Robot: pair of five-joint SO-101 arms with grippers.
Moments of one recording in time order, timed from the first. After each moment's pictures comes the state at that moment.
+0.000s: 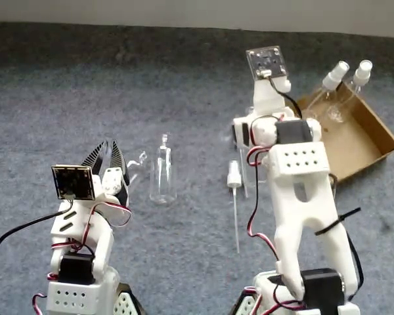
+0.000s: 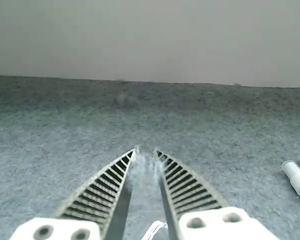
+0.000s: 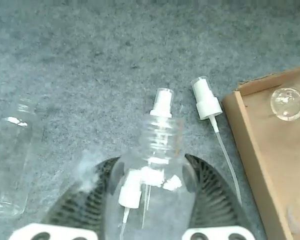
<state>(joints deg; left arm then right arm) -2.2 -104.0 92.6 30.2 9.3 -12.9 -20.3 16.9 62.9 6.5</state>
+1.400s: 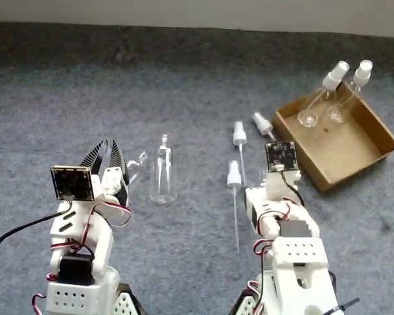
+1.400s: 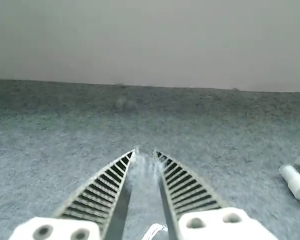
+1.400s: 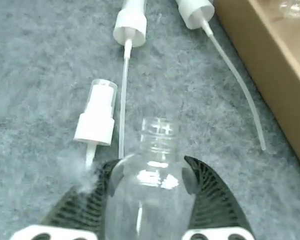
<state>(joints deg) -2.1 -104.1 92.1 30.2 9.3 -6.1 -52.1 80.2 28.8 6.8</state>
